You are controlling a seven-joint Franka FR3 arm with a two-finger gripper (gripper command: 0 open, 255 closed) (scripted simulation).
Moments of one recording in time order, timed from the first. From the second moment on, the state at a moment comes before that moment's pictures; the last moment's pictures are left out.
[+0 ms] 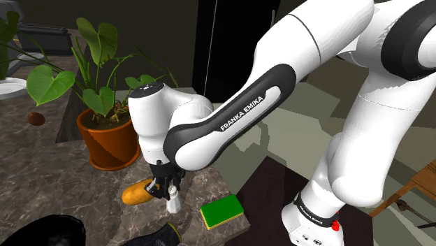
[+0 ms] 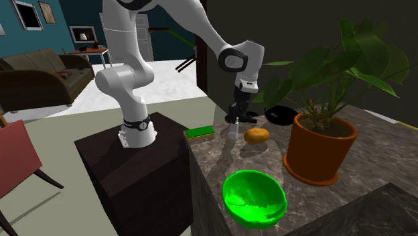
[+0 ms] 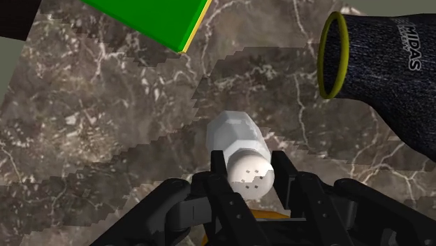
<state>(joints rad) 0.14 0.14 0.54 -2.25 -0.09 2.22 0.73</state>
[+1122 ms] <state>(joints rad) 0.13 0.00 0.55 -2.18 0.00 2.03 0.67</state>
